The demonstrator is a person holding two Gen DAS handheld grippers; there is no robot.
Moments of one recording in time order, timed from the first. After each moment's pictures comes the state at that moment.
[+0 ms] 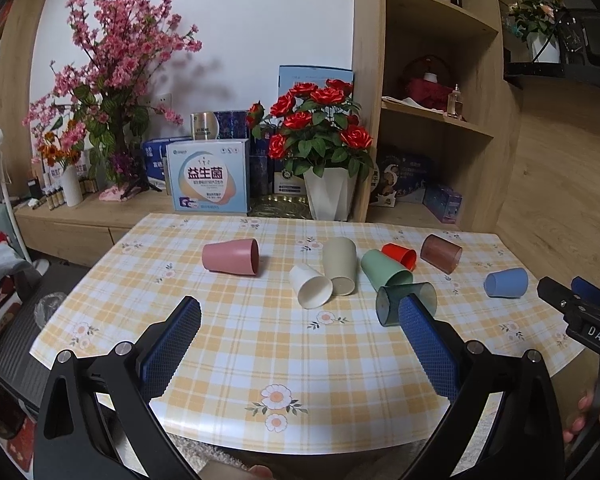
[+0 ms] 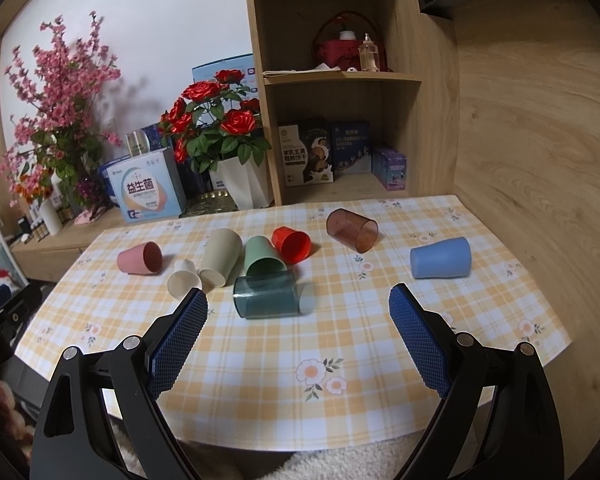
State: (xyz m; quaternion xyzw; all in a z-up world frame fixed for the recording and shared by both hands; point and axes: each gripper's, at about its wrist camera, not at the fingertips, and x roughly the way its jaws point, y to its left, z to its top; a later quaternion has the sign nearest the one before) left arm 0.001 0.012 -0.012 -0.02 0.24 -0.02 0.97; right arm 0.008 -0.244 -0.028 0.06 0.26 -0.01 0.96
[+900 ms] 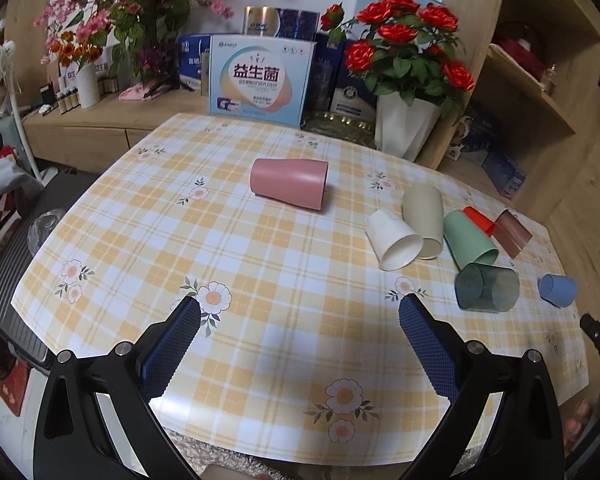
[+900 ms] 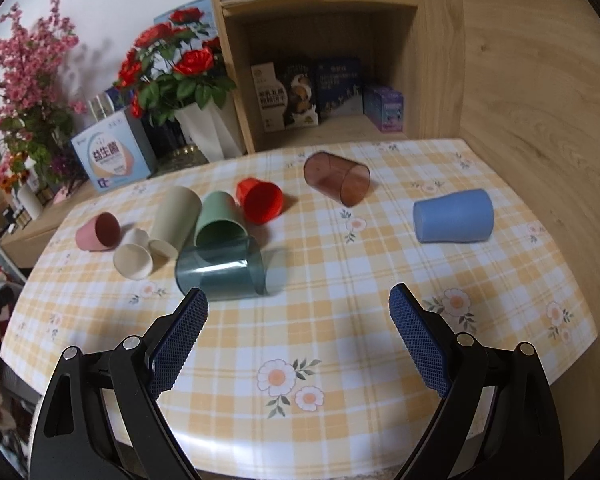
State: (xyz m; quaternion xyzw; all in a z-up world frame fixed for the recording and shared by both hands) left arm 0.111 0.105 -0.073 -0.10 0.40 0.04 0.91; right arm 0.099 -0.289 -0.093 0.09 0.36 -0.01 0.93
